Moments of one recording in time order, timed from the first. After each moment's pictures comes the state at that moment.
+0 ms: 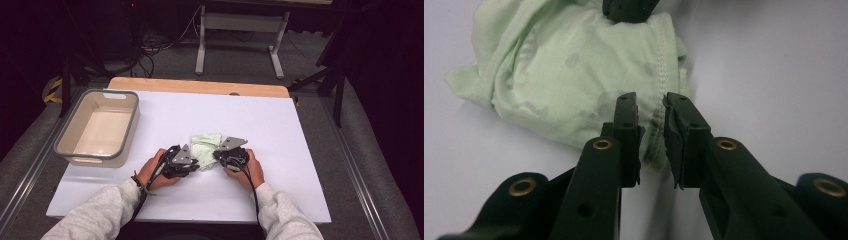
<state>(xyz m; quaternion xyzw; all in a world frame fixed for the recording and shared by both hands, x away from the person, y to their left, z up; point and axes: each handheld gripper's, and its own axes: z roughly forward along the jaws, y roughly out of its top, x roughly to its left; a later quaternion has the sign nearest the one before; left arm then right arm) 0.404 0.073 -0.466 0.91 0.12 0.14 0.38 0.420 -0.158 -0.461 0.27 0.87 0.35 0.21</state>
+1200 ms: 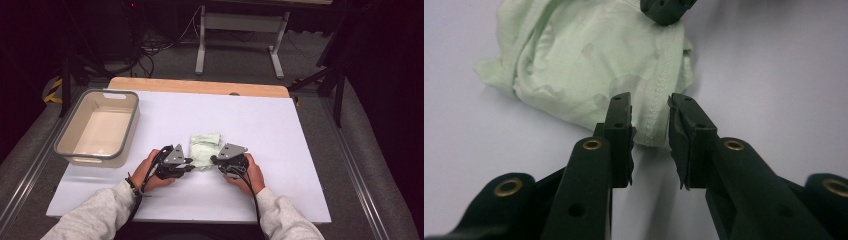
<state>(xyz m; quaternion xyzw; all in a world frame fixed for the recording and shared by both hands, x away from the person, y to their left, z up) 0.402 0.090 -0.463 0.90 0.13 0.13 0.40 0.398 -0.155 -0.458 0.22 0.87 0.37 0.22</state>
